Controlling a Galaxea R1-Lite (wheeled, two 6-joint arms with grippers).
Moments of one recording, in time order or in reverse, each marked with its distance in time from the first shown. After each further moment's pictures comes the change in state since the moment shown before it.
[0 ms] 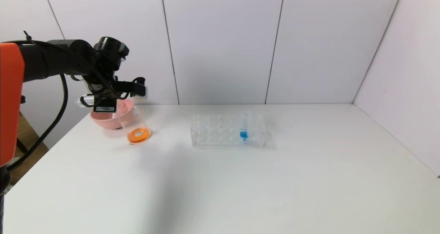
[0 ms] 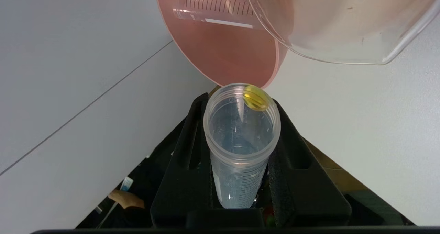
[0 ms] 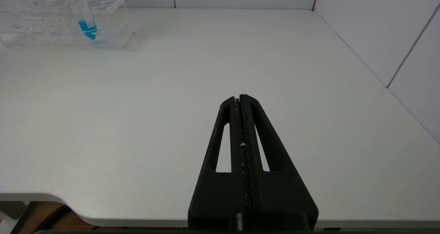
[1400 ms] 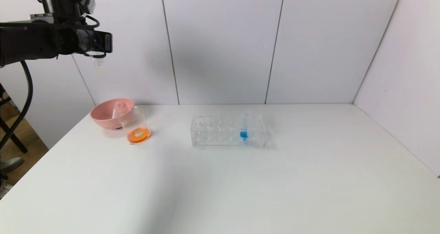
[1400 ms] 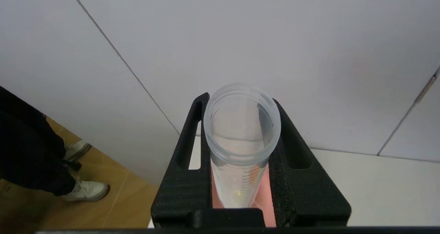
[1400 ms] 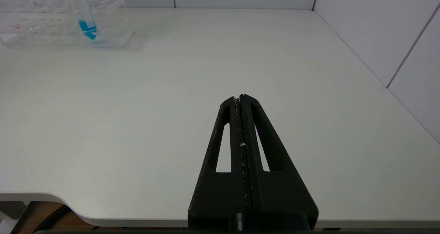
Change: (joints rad) left arm 0.085 -0.104 0.000 -0.632 -0.181 -1.180; right arm 0.000 0.000 0.000 0.000 0.000 0.000
